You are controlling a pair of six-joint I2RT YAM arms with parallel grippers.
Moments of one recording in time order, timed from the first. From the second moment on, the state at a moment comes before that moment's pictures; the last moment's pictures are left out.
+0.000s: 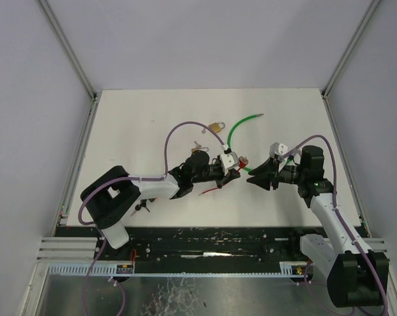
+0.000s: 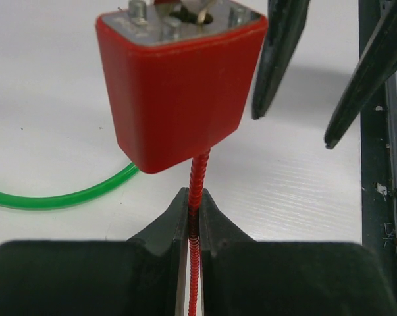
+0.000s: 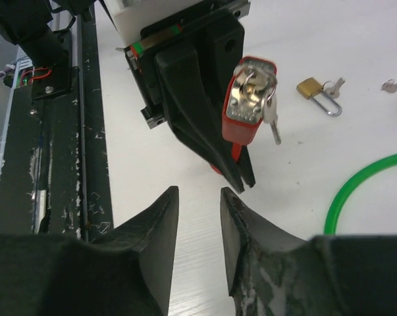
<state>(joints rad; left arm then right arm) -0.88 1.71 0.82 0.66 0.41 0.09 0.04 0.92 0.51 -0.14 -1.25 -0.40</state>
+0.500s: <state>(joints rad) -0.88 1.71 0.82 0.68 0.41 0.08 0.13 0.95 0.39 0.44 -1.17 -0.07</state>
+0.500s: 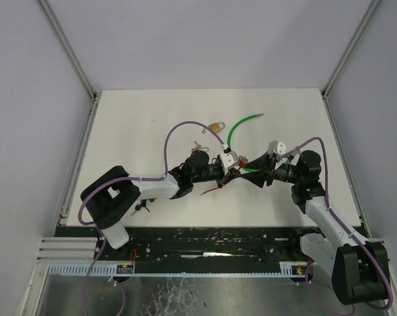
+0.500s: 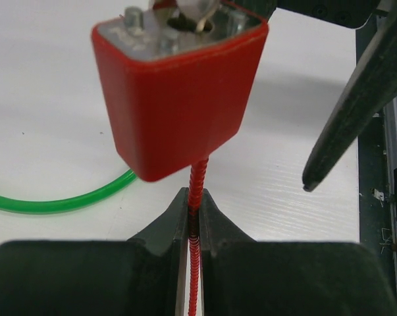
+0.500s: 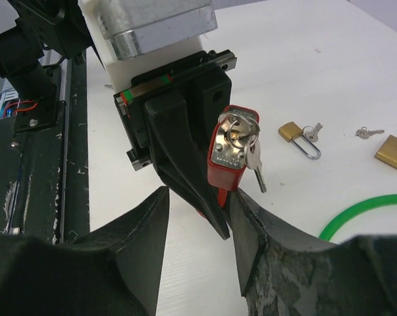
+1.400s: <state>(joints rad) -0.88 1.72 0.82 0.68 0.40 0.06 0.19 1.03 0.36 0.71 -1.04 0.09</state>
